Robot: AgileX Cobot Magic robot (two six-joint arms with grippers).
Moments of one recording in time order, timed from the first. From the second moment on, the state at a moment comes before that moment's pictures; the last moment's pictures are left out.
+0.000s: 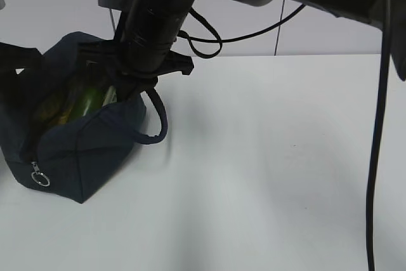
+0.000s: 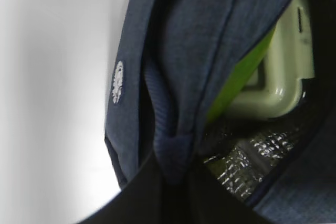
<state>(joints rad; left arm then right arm) -0.11 1.54 -1.21 -0.08 0.99 -0.08 0.65 2.21 -2.12 0.26 1.08 0.32</state>
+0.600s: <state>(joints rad) -0.31 1.54 -1.21 -0.16 0.92 -0.07 0.64 2.20 -2.31 -0.07 1.28 0.23</state>
